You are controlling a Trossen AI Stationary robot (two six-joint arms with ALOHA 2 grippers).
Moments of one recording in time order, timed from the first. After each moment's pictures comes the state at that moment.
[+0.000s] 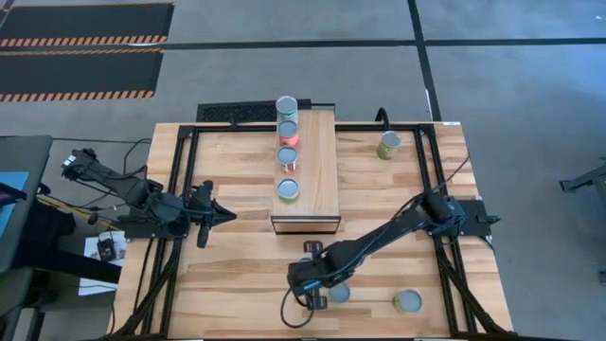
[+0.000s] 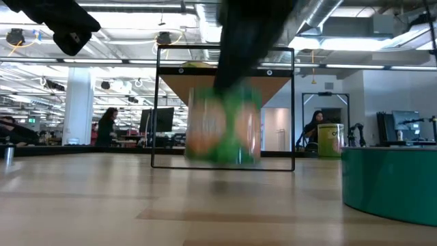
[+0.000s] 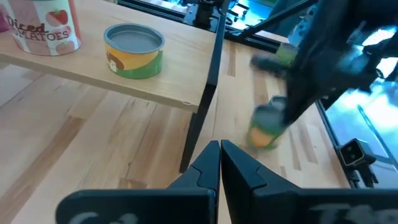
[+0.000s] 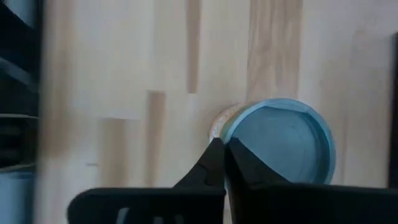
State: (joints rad) left arm -0.46 0.54 0.52 -0.42 -0.42 -0.48; right arm 0.44 2.15 1.82 -0.82 0.09 0.40
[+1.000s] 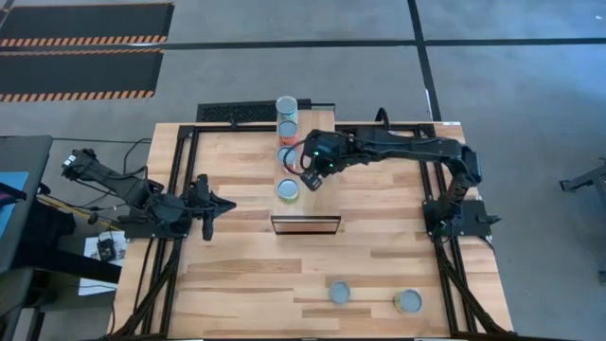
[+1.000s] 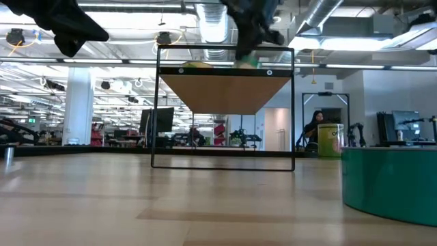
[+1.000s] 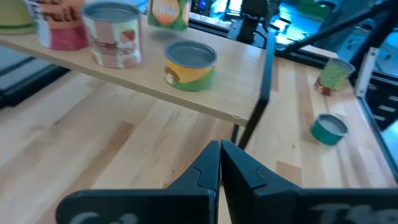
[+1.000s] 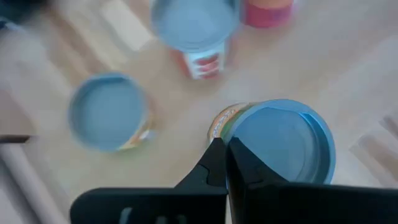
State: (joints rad) left arm -0.46 0.54 0.52 -0.46 -0.61 -0.50; right arm -0.13 1.81 1.82 -1.04 0.19 0.55
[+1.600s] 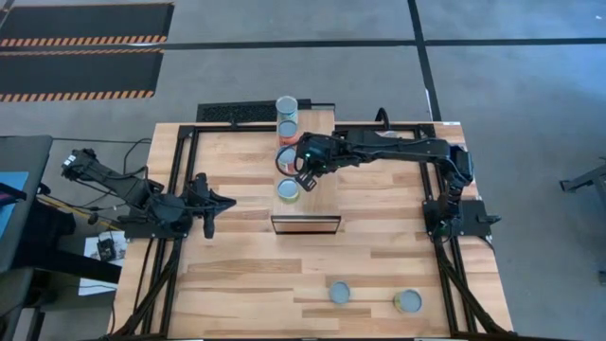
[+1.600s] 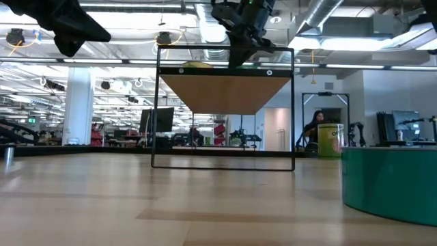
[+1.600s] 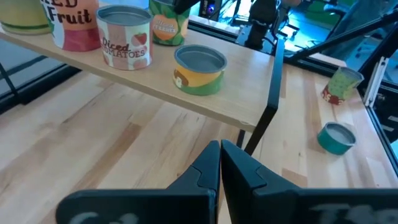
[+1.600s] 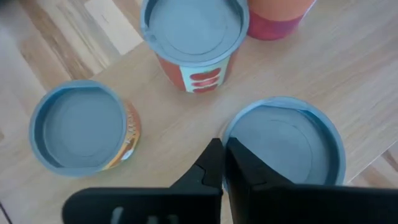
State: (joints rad) left arm -0.46 0.54 0.52 -0.45 -0.65 -0.53; right arm -0.15 1.87 1.83 -1.00 0.24 0.47
